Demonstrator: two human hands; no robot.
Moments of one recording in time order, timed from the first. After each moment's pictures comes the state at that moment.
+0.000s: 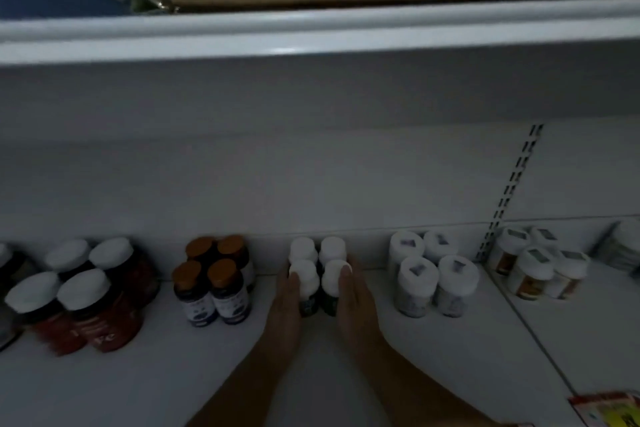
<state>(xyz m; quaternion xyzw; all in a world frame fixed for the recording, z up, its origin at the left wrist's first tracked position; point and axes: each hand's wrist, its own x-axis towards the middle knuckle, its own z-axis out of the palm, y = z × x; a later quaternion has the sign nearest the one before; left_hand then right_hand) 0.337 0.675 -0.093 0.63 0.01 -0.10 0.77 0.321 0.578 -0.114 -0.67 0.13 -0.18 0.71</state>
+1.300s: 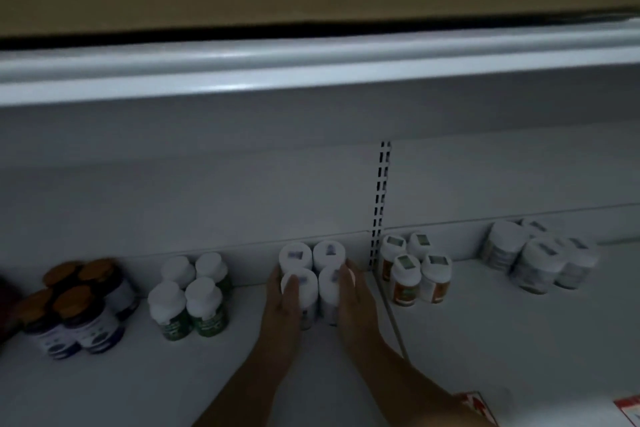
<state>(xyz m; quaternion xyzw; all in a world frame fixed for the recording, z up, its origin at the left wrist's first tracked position) 0.303 0.496 -0.103 0.70 -0.05 -0.04 0.71 0.273 0.394 -0.106 -0.63 0.19 -0.21 0.72</state>
